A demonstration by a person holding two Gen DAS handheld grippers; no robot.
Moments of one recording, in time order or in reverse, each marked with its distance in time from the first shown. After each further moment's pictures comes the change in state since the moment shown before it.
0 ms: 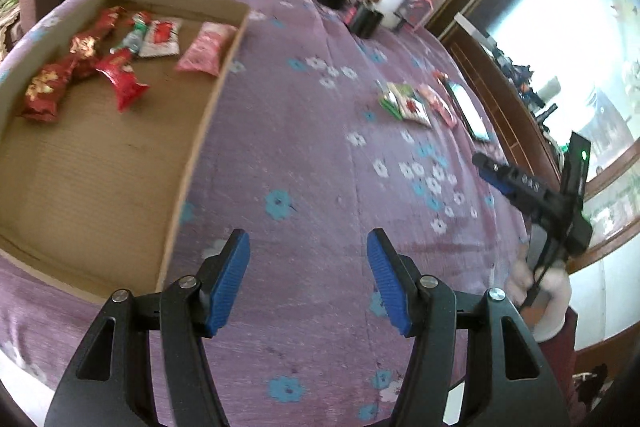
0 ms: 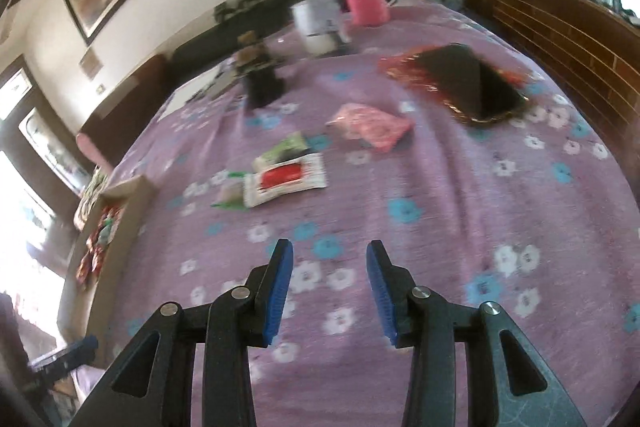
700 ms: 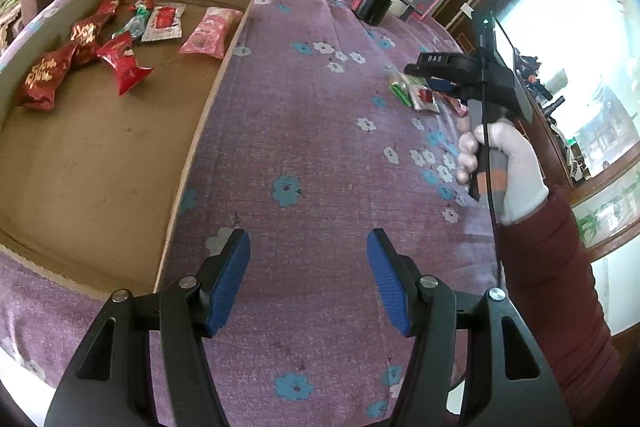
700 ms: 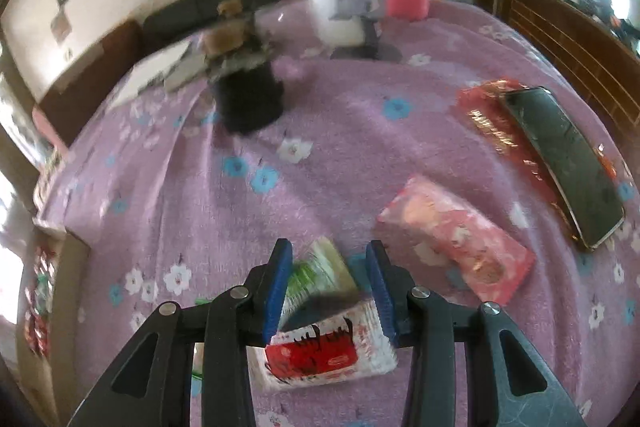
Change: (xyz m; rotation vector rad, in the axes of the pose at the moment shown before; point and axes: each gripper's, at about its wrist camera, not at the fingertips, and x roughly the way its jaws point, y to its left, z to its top) left arm 0.006 0.005 -0.004 -0.004 0.029 0.021; right arm 0.142 0.067 0.087 -0.120 0.114 -0.155
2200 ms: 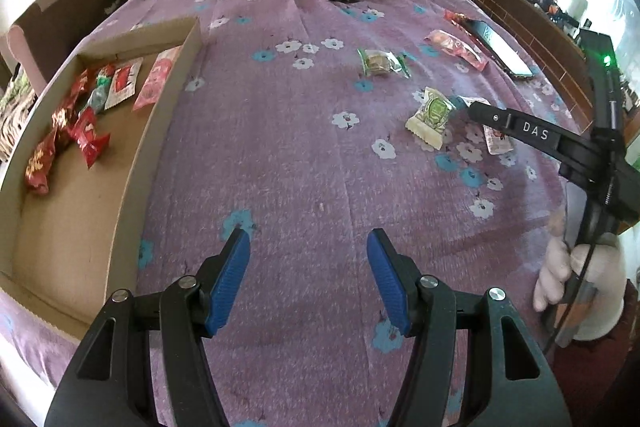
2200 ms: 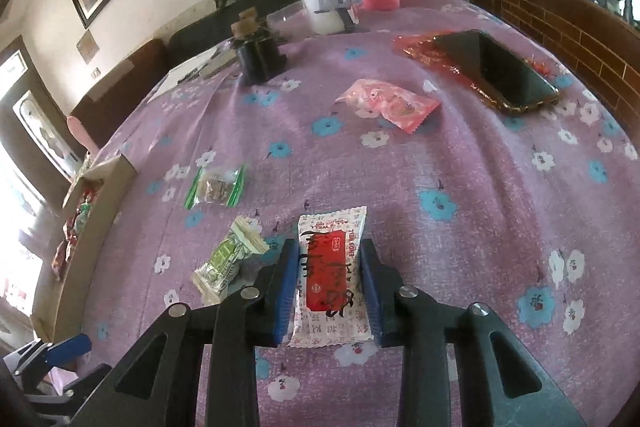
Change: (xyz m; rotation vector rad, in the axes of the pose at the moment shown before) left arm 0.043 -0.069 0.002 0.243 -0.005 0.266; right arm -0.080 -0.054 -0.117 0.061 -0.097 0.125
